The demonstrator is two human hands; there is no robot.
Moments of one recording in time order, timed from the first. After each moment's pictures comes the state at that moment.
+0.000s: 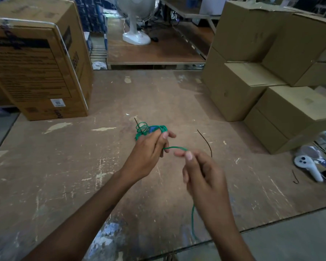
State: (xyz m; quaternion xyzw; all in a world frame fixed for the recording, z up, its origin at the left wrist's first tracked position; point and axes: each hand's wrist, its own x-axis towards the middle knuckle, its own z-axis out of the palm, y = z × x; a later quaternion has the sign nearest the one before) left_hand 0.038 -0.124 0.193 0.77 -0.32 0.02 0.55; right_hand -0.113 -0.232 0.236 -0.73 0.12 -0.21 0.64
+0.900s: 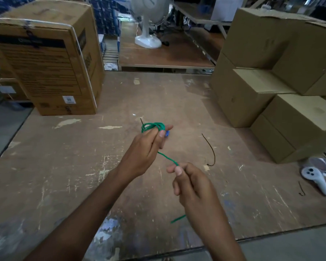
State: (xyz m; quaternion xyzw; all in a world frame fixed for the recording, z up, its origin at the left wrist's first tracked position) left_hand 0.030 -0.113 0.205 0.79 -0.32 0.08 0.52; right_hand -0.123 -0.234 0.219 -0.82 0.09 -0.11 0.56
